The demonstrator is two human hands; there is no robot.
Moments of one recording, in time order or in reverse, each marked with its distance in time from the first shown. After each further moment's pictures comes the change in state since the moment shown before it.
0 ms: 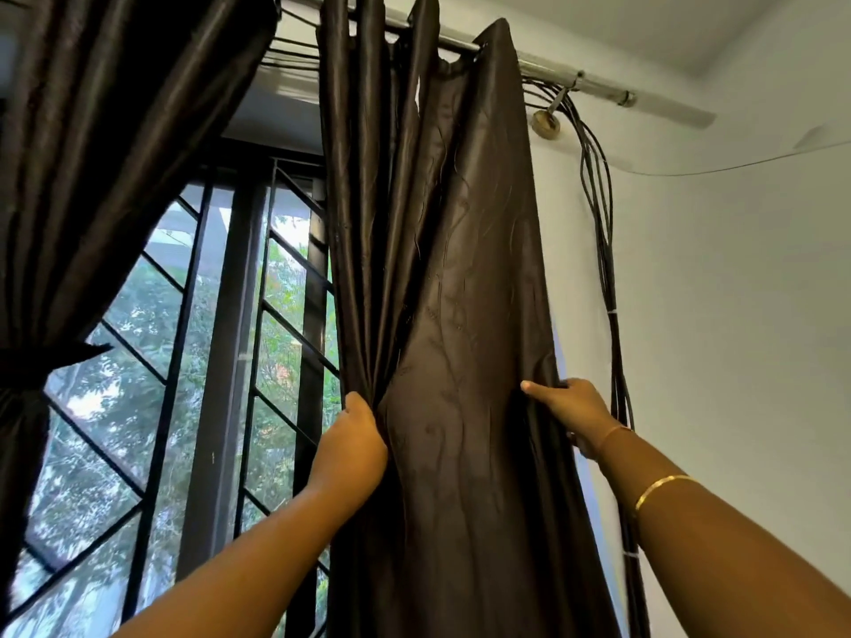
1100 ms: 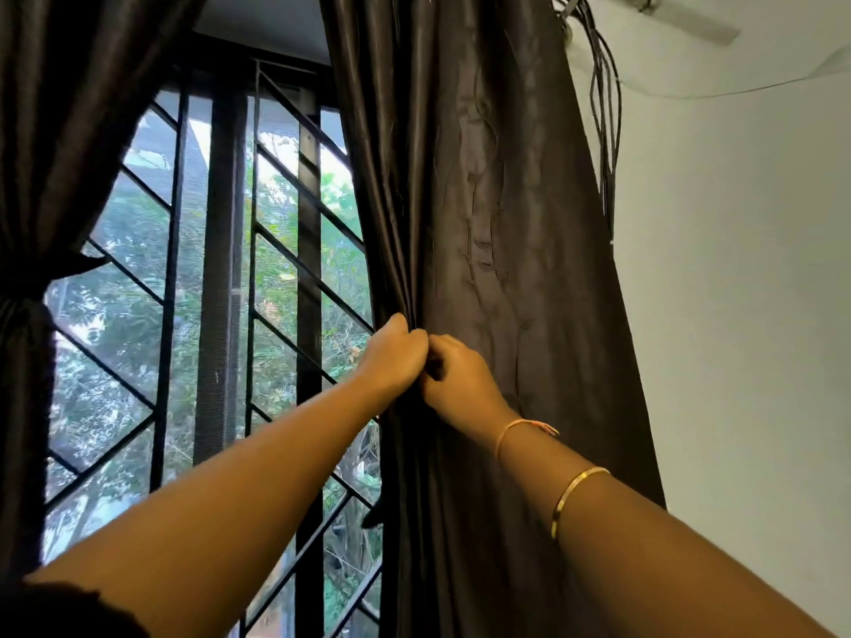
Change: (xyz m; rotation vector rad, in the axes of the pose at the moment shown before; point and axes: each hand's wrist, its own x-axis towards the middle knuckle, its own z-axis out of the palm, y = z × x) left_hand -0.008 0.035 -0.009 -0.538 -0.234 -0.052; right_hand -0.099 0.000 0.097 -0.376 -0.226 -0.651
